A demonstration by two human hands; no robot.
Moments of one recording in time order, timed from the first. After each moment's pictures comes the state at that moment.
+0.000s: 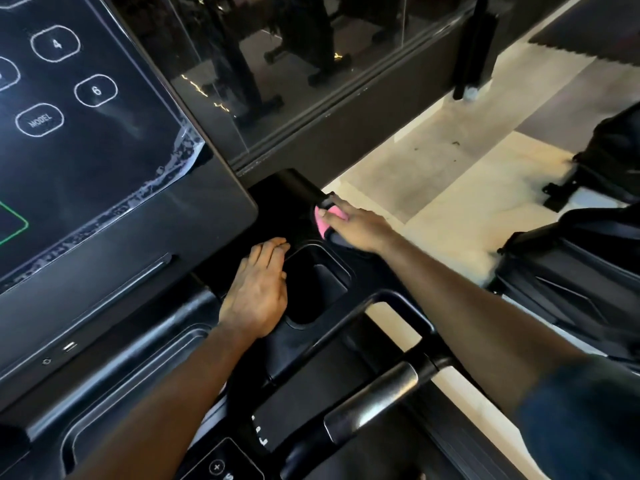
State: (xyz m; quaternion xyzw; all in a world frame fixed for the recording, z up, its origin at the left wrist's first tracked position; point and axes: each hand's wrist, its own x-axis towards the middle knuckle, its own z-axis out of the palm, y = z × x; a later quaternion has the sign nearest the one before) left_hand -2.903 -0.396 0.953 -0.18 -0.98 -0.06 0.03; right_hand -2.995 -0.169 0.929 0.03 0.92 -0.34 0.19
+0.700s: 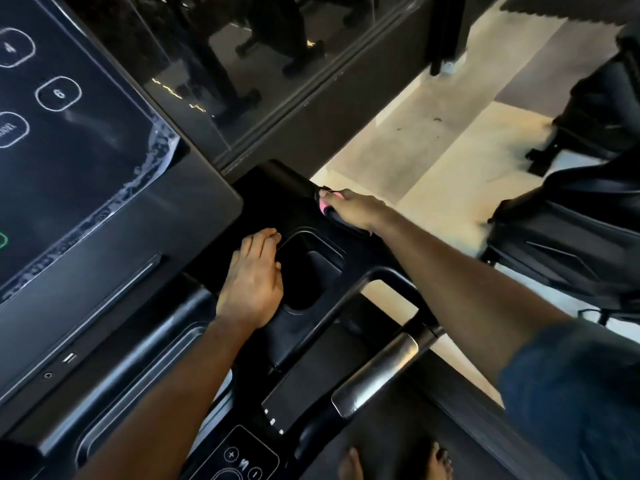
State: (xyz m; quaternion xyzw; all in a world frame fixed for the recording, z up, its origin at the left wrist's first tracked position) left_hand -2.907 -0.400 0.950 -0.21 -0.97 -0.07 0.05; right_hand -2.987 -0.155 0.936 0.12 0.89 -0.38 0.23
